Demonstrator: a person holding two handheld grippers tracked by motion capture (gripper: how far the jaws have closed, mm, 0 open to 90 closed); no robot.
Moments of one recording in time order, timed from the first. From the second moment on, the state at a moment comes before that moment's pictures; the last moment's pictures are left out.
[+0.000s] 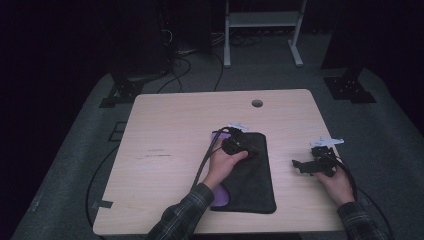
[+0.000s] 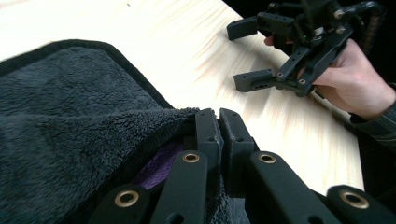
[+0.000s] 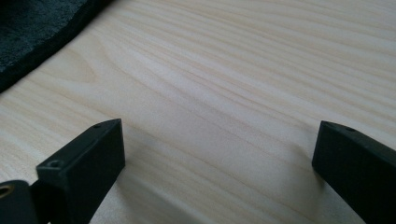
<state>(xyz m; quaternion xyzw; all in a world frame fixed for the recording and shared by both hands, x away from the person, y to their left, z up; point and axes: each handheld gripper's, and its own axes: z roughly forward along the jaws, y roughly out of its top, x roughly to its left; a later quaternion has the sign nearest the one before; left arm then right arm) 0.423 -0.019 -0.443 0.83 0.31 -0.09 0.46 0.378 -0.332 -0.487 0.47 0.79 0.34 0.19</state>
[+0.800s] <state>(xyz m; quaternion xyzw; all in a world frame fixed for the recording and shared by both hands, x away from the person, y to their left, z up) 0.418 -0.027 -0.440 0.85 0.27 -0.06 0.45 0.378 -0.332 -0.487 0.48 0.79 0.34 0.20</state>
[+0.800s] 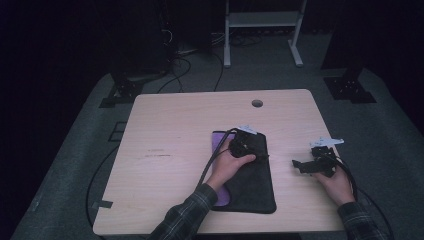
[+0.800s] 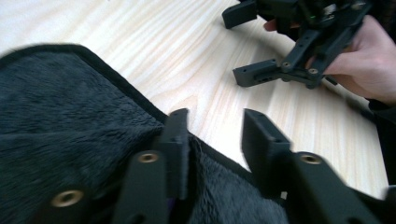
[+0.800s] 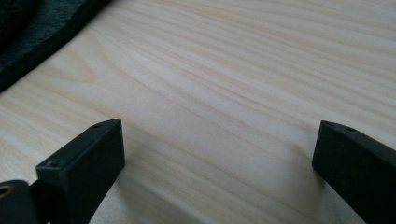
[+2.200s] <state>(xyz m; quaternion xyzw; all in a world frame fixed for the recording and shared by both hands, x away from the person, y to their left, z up) 0.348 0.193 -0.458 0.85 0.36 0.11 0.37 0.368 -0.328 -0.486 0.53 0.74 0.34 0.23</state>
